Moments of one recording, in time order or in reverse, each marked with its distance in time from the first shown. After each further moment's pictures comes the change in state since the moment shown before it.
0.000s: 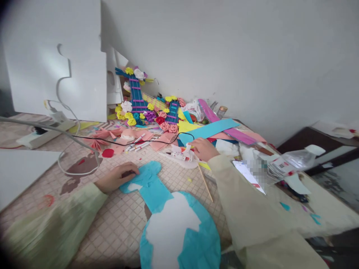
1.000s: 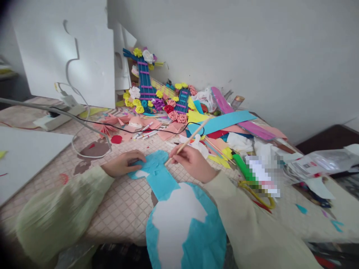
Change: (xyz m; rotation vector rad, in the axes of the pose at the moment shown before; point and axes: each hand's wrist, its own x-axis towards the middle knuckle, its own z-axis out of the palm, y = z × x) left_hand -0.002 0.004 -0.005 -0.067 -0.053 -0.011; right_hand -0.027 -0.123 -0.023 1.273 0.080 -0.027
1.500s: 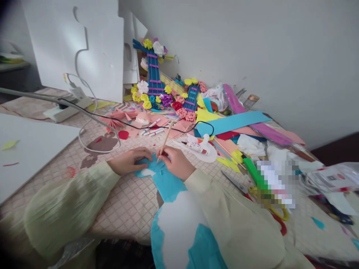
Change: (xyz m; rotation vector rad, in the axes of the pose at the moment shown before) left_hand 0.000 -0.001 0.000 0.094 -0.005 0.072; right_hand 0.041 0.024 0.052 -0.279 -0.053 -0.202
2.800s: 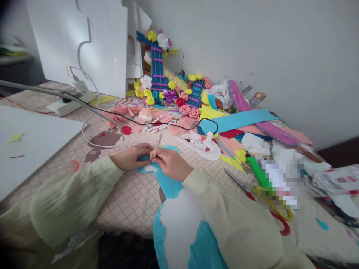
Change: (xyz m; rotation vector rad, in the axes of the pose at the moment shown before) left_hand -0.001 -0.004 0.004 0.074 0.028 0.087; right_hand -0.001 -0.011 0.016 -0.045 -0.097 -0.176
